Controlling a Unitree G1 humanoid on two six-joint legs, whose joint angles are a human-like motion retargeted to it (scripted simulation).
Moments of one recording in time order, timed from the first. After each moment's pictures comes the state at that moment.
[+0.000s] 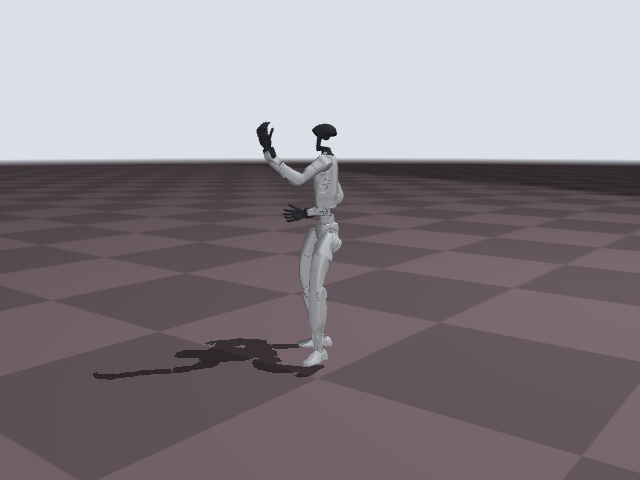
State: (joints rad) left arm -0.87 0.49 0.38 0.26 -1.25 -0.32 -0.42; right arm 0.37 -0.28 0.03 0.18 0.48 -0.35 0.46; waist -0.39 0.16 0.00; left_leg -0.49 0.54 0.45 0.47 0.06 0.03; right_leg -0.20 0.01 -0.25 0.36 -0.25 -0.14
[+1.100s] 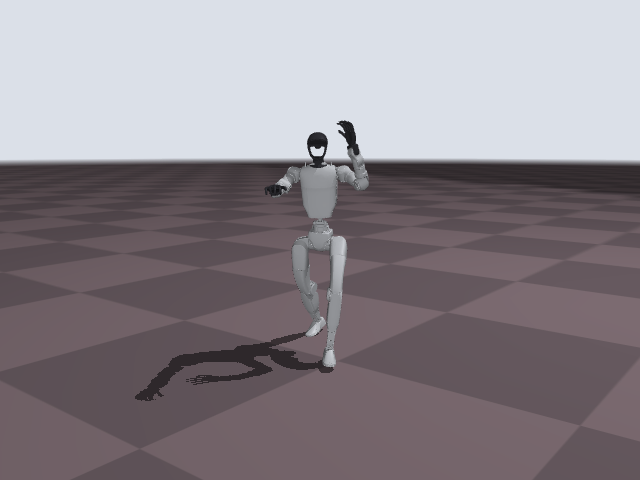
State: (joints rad) left arm -1.10 0.77 0.14 -0.07 0.21 -0.35 0.29; right arm -1.25 -0.42 0.19 1.26 -0.97 -0.19 -0.33; waist 0.18 0.03 -0.08; left_leg -0.92 0.17 0.22 0.69 0.09 0.03; right_leg 0.24 -0.02 -0.25 0.22 -0.38 0.20
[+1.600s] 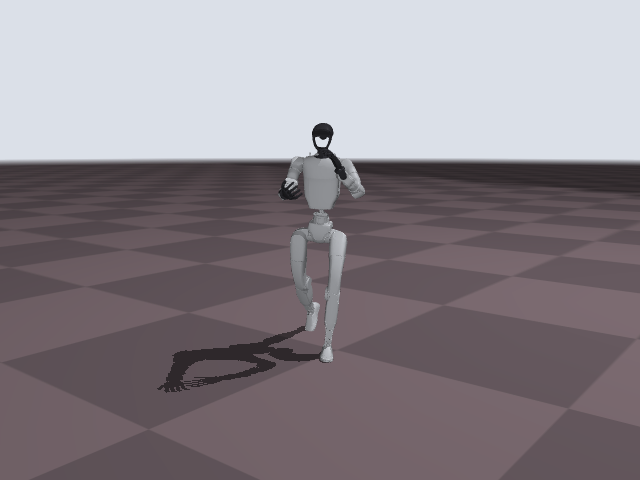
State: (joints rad) left arm -0.65 0.53 -0.19 -0.02 0.35 -0.47 0.33; right arm -0.97 -0.15 0.00 1.04 0.91 0.04 0.47; waist 0.01 0.06 -0.08; left_leg -0.59 0.08 0.15 0.46 -0.04 0.00; right_leg 0.18 0.03 -0.15 0.45 0.28 0.24
